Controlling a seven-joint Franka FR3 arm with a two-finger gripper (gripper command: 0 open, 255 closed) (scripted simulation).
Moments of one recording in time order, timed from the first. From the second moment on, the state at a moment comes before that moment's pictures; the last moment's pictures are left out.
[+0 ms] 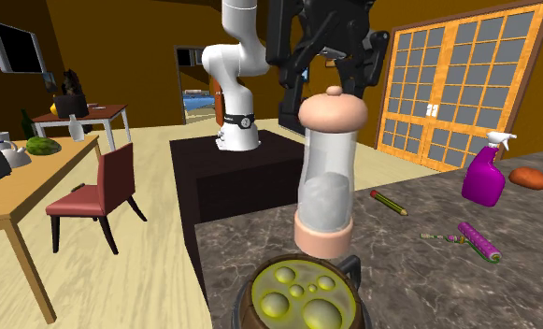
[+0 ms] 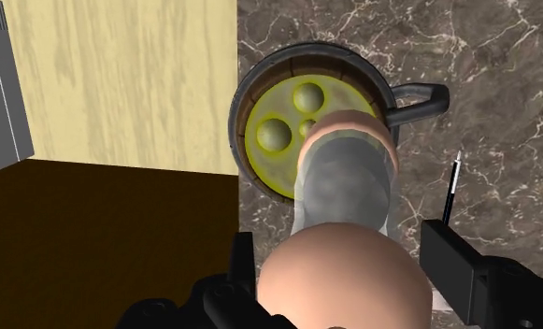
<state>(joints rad) -0.24 0.54 0.02 -1.40 -0.21 2.05 -0.08</state>
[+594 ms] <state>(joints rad) -0.24 0.58 0.01 -1.47 -0.22 2.15 -0.07</state>
